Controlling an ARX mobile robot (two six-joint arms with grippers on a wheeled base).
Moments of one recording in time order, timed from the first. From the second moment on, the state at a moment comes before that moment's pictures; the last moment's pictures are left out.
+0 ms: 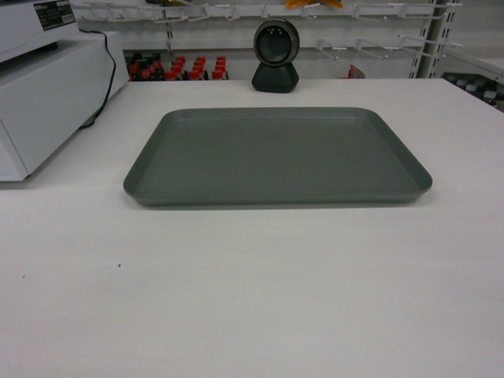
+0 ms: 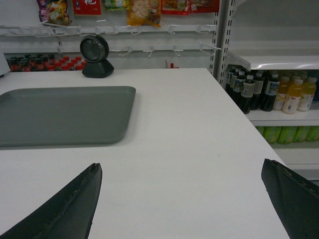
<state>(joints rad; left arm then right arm) 0.00 0.01 0.01 -0.01 0.00 0.00 0.00 0.00 0.01 -0.01 0.00 0.01</state>
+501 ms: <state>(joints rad) 0.00 0.01 0.01 0.00 0.00 0.00 0.00 0.00 0.01 0.00 0.00 0.01</state>
